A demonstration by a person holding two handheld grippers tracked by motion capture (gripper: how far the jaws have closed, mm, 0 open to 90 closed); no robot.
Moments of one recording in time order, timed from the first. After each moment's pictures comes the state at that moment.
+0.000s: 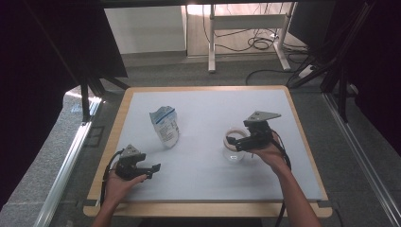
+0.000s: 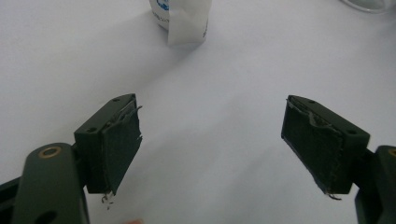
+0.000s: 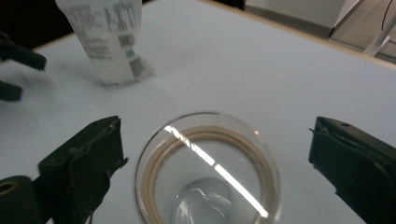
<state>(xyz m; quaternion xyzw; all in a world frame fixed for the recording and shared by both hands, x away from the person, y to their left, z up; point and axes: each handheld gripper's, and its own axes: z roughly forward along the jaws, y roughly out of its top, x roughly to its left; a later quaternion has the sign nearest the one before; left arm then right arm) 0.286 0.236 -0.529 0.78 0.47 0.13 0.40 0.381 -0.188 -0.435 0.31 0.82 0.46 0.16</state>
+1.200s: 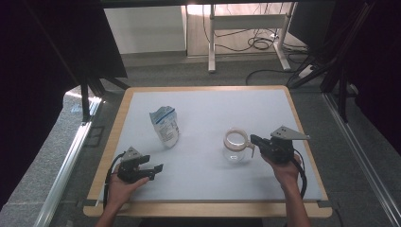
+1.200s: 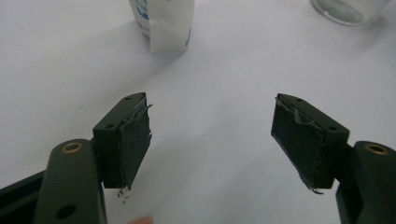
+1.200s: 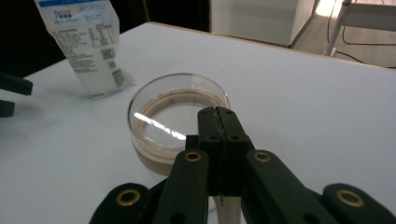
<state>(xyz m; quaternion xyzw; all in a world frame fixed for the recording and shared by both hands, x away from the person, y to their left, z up) 0.277 0.227 -0.531 0.77 0.46 0.14 0.43 0.333 -0.234 -0.449 0.37 0.76 0.49 0.21</state>
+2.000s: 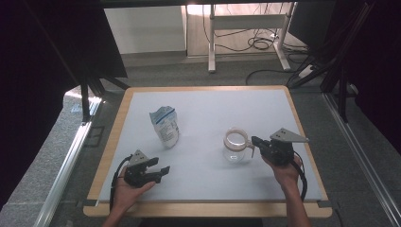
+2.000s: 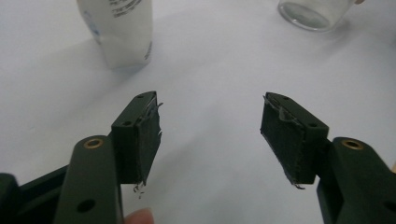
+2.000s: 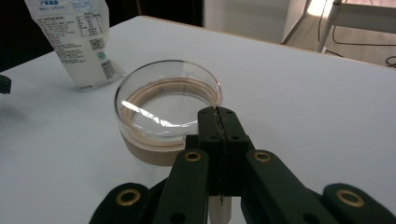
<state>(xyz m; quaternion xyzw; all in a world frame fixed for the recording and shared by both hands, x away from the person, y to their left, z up) 0.265 0.200 -0.524 0.77 0.44 0.14 0.44 0.331 -0.237 -0.455 0.37 0.76 0.48 0.22</state>
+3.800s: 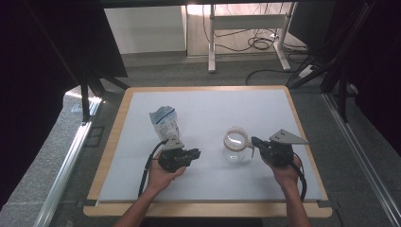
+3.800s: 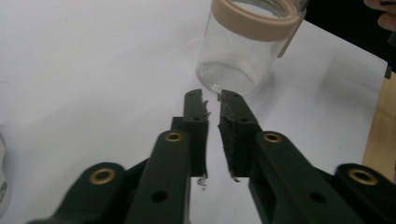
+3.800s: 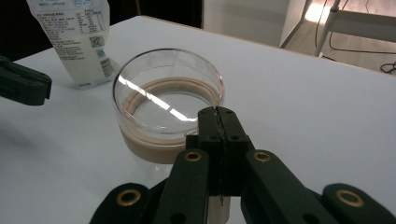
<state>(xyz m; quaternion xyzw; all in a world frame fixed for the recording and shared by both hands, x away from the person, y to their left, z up) 0.314 0.109 -0.493 0.79 0.36 0.10 0.49 0.329 -0.236 -0.458 0.36 0.76 0.48 0.23</state>
